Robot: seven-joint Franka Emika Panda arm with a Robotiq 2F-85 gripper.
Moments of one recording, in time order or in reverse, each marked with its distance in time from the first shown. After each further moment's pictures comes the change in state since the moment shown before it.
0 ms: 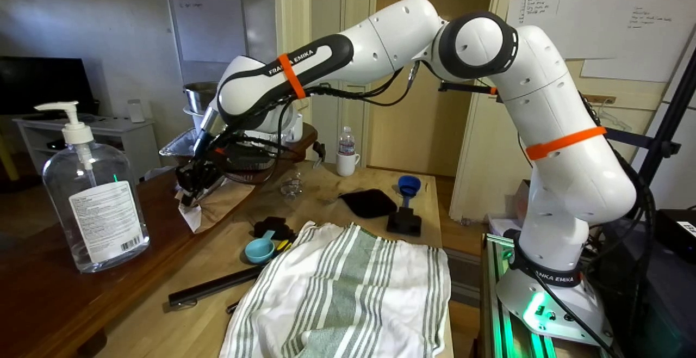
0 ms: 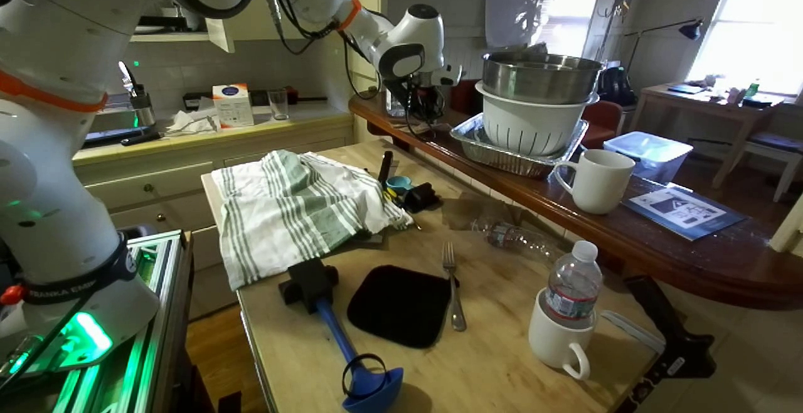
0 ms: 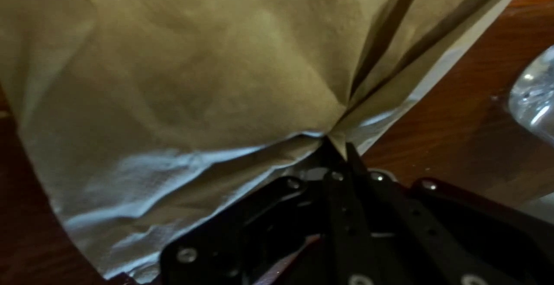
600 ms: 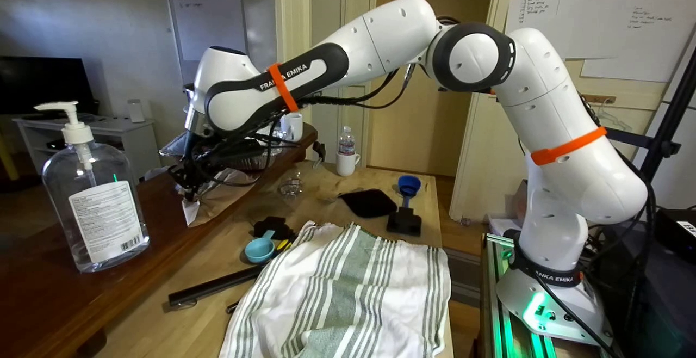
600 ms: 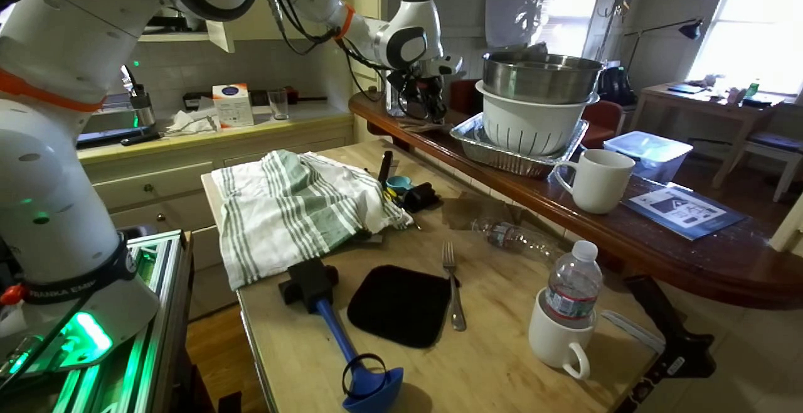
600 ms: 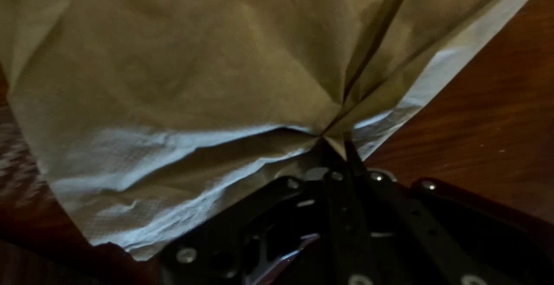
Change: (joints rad) arm 0.182 0.045 -0.205 0.136 -0.218 -0.121 0.342
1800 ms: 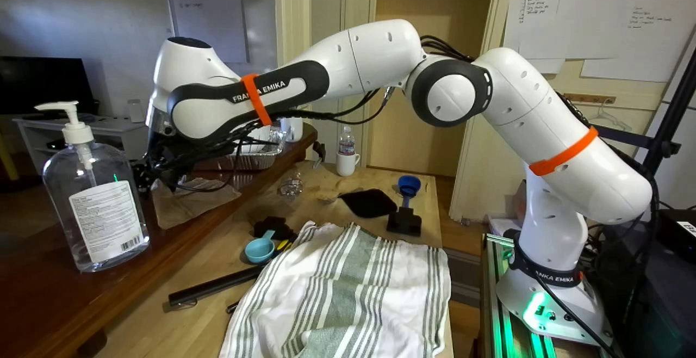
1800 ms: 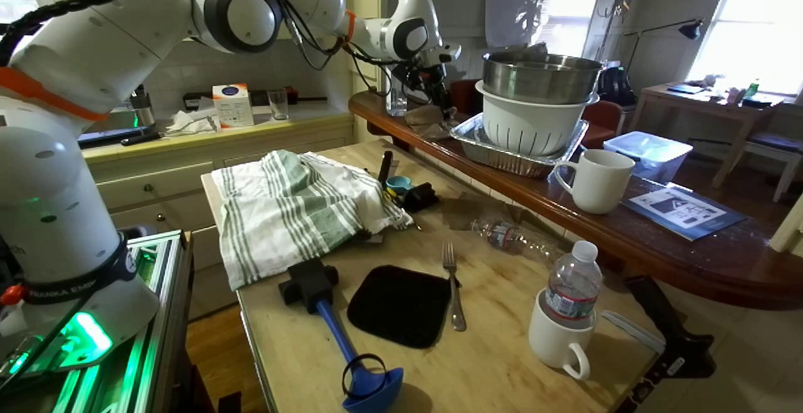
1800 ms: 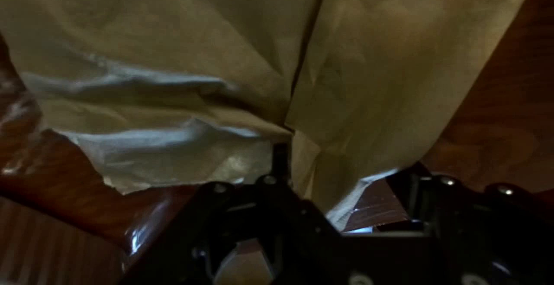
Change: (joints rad) arm 0.096 0.183 -0.059 0.349 -0.099 -0.118 0.119
